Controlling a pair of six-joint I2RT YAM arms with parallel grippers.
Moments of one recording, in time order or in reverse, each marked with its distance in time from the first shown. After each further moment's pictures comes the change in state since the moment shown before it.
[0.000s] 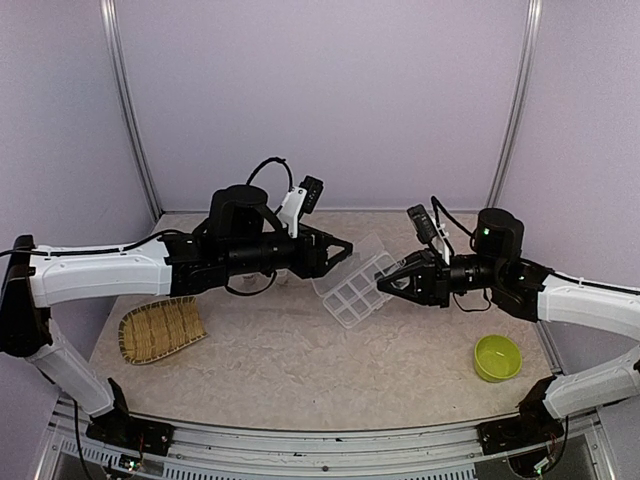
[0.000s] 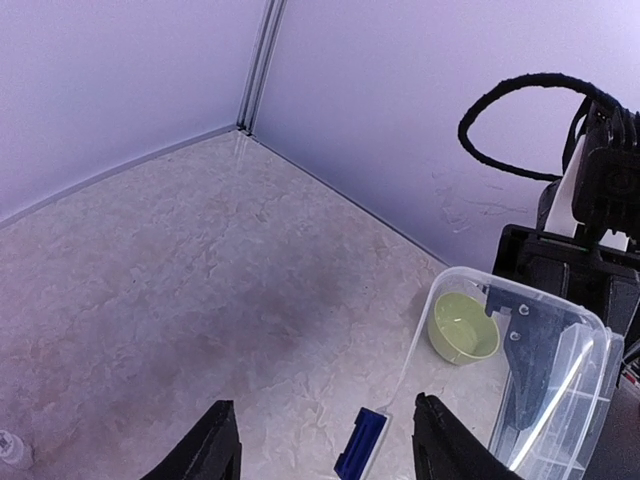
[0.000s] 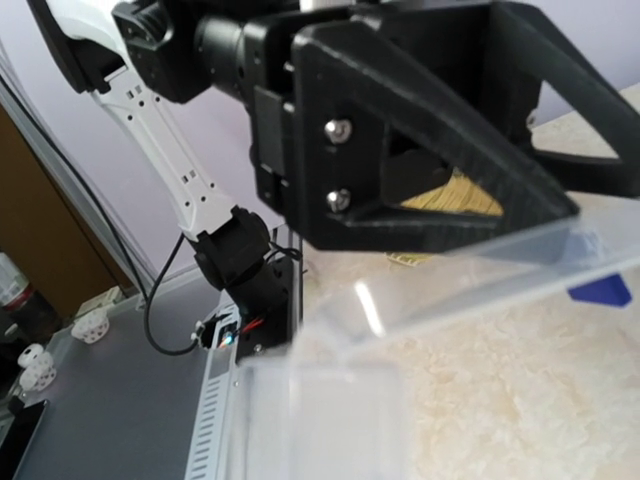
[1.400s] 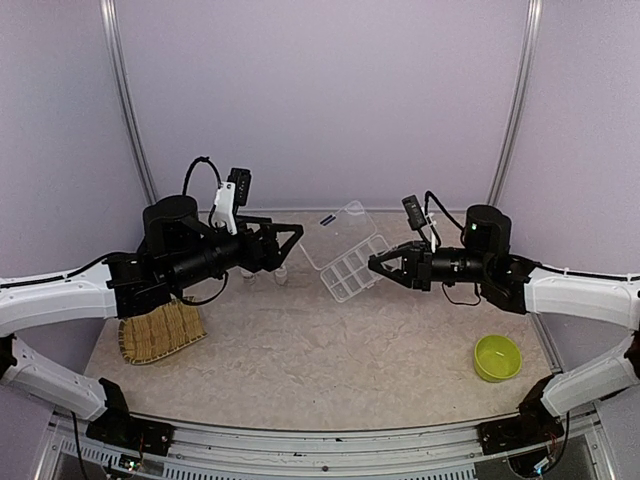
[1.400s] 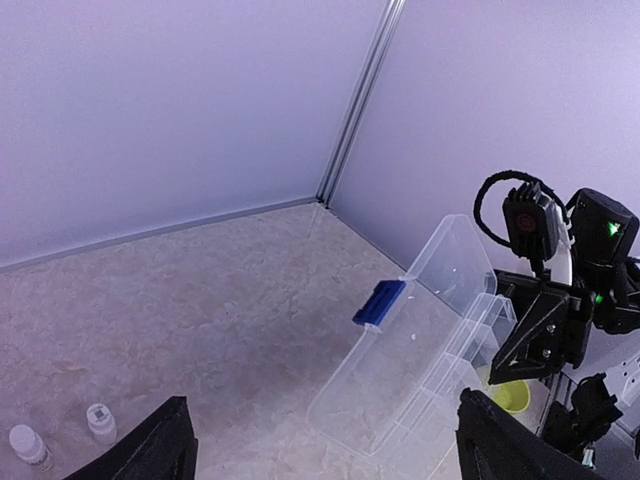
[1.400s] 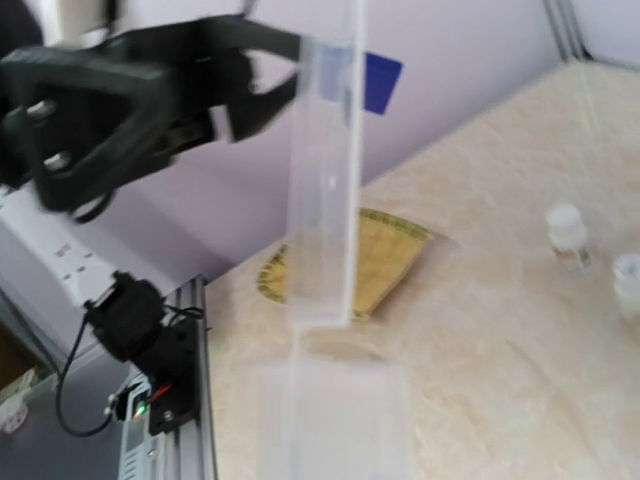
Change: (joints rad) left arm 0.056 -0.312 -0.254 0.116 -0.178 -0.035; right arm -0.027 0.085 0.036 0.045 0.189 0.071
